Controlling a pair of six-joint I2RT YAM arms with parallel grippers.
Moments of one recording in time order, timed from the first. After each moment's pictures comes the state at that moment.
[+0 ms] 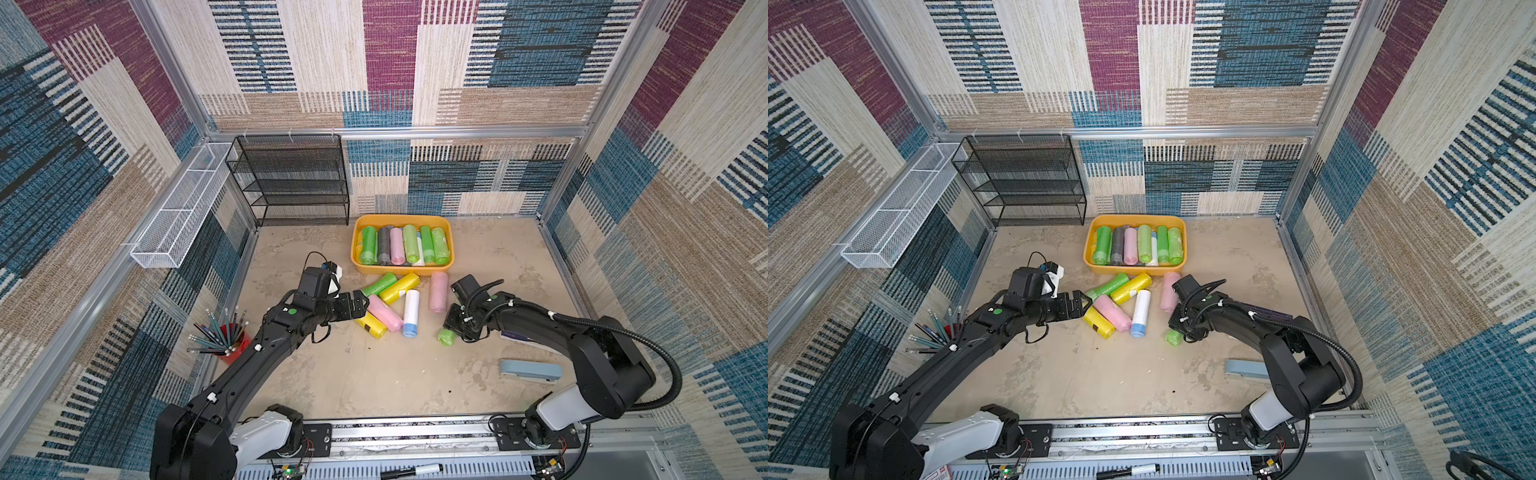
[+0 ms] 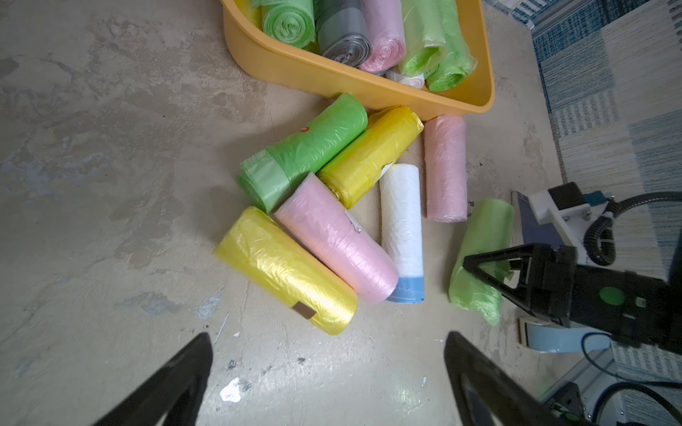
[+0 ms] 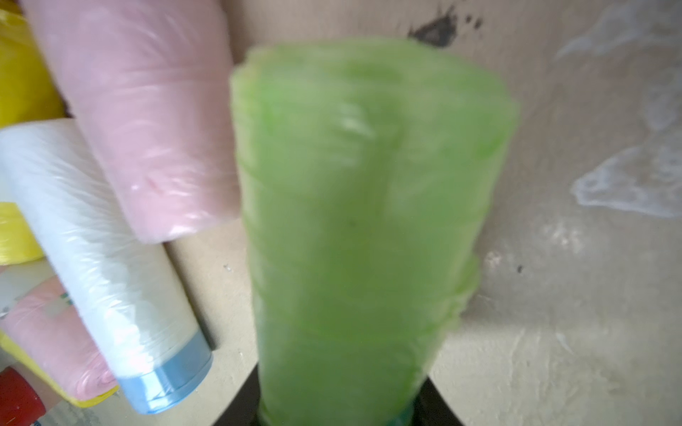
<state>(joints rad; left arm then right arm) -0.37 1.14 0.85 -0.52 0.23 -0.48 0.52 1.51 0.85 -0.52 -0.09 0.96</state>
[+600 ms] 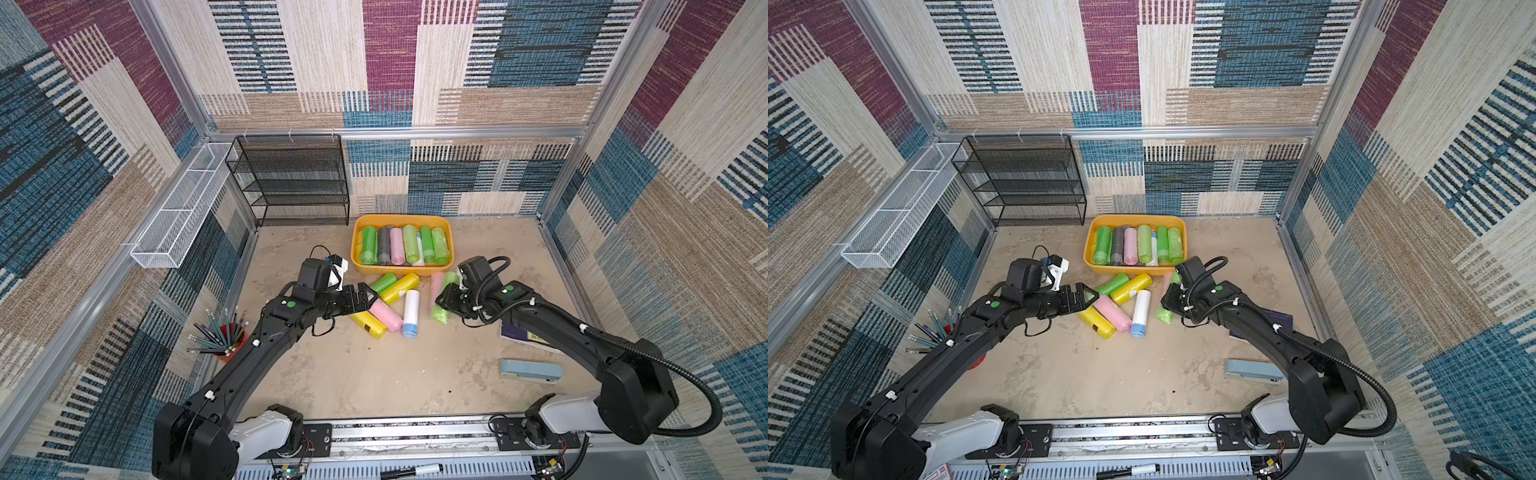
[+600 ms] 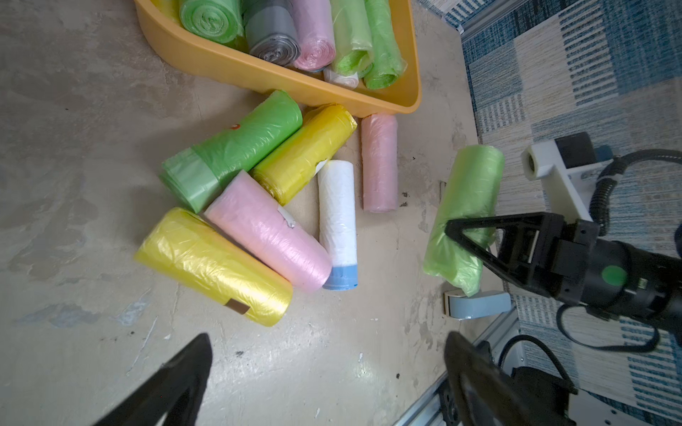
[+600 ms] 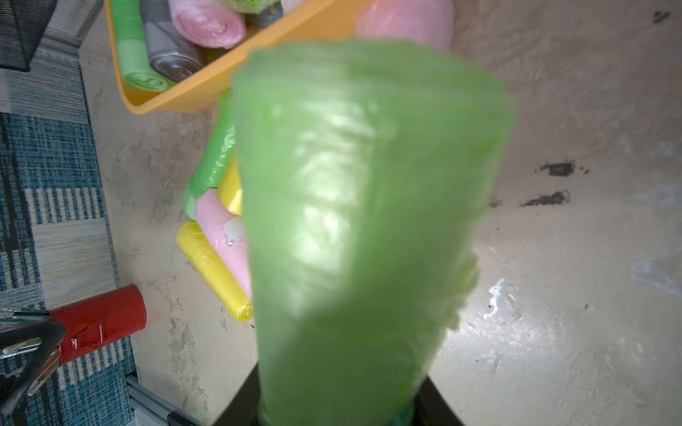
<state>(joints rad) -0.37 1.17 0.95 -0.54 0.39 -0.54 0.53 1.38 1.00 -0.54 -0.16 0.82</state>
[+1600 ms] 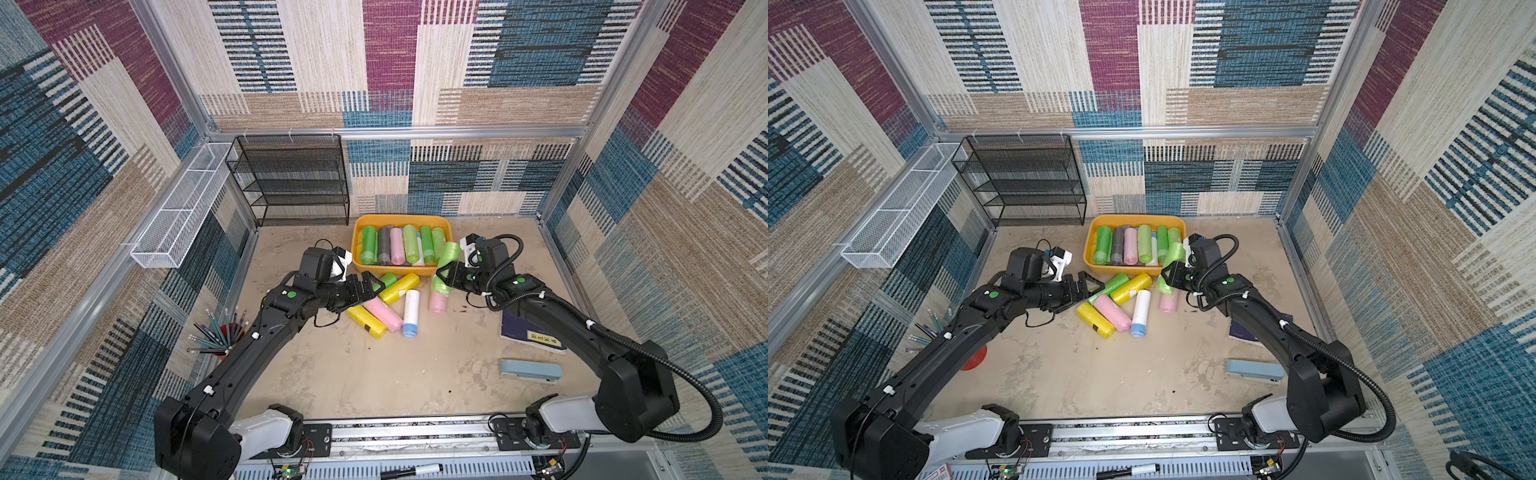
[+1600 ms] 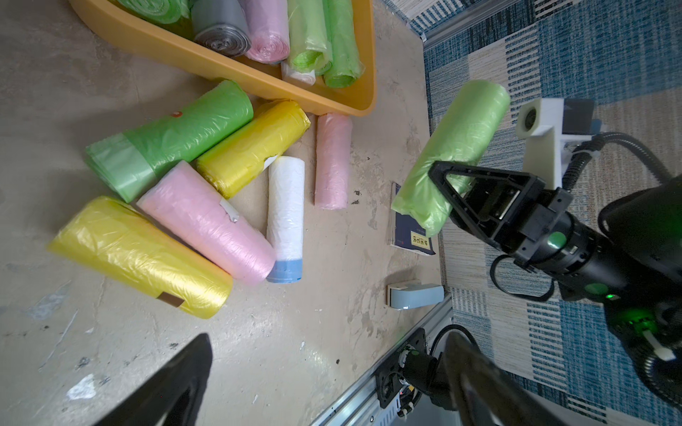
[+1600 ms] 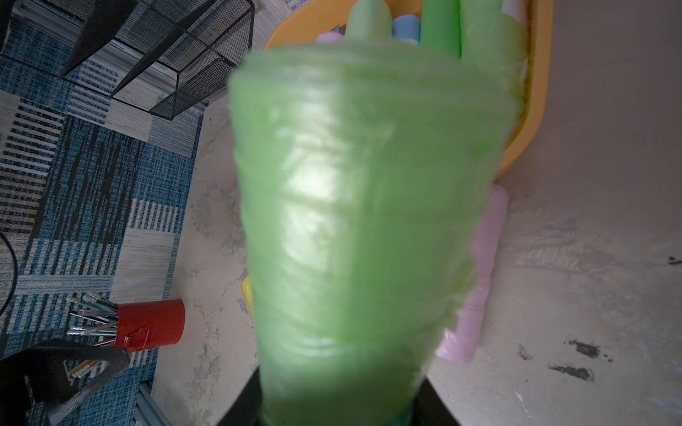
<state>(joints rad) -0.40 1.22 1.07 -0.59 0.47 -0.69 0.40 1.40 1.03 -0.28 -0.27 0.62</state>
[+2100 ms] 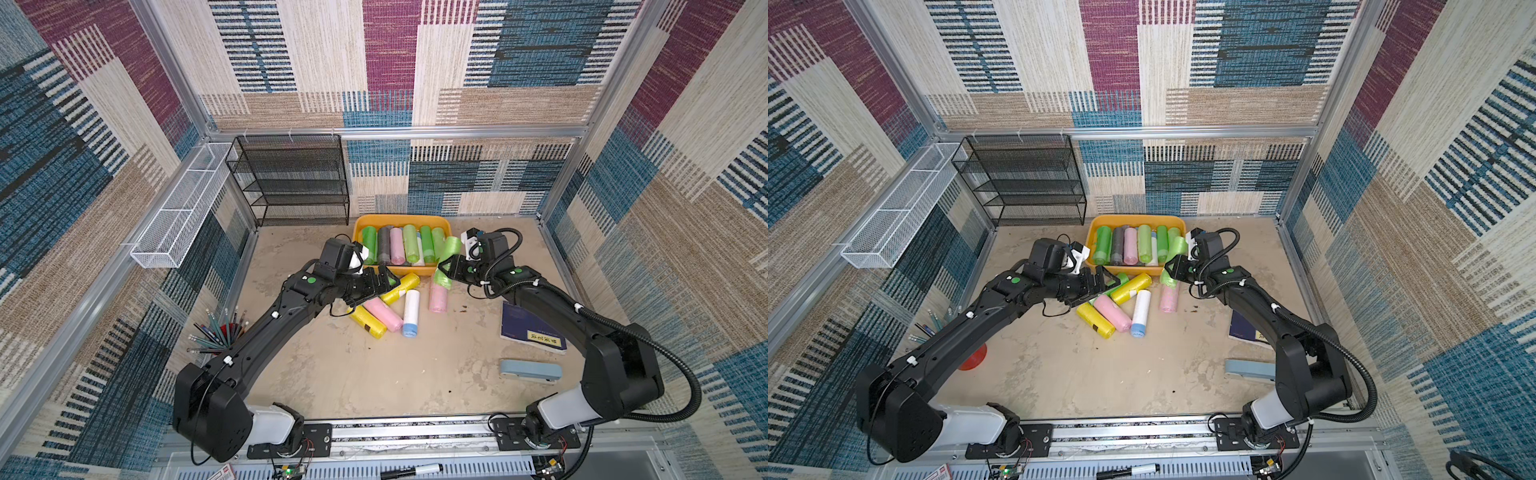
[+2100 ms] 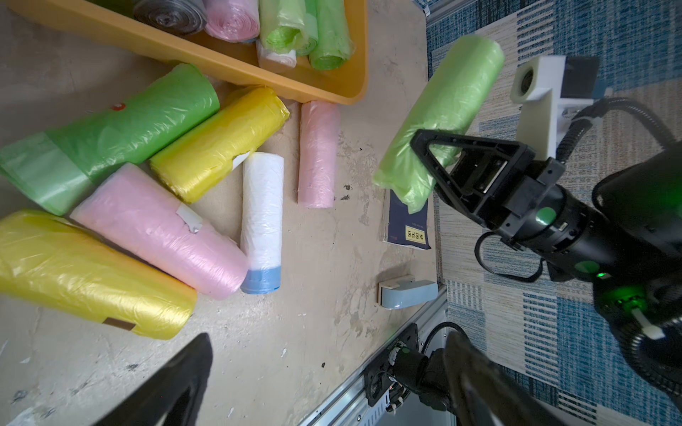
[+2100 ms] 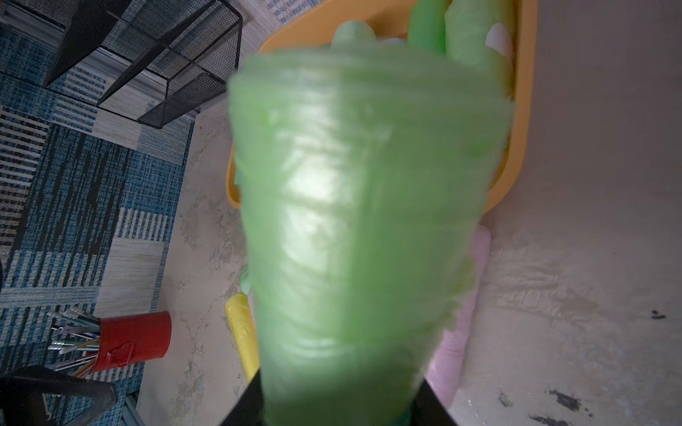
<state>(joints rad) -0.49 1.39 1.20 -0.59 0.45 -0.73 0.32 1.52 1.10 -0.25 -0.32 0.56</state>
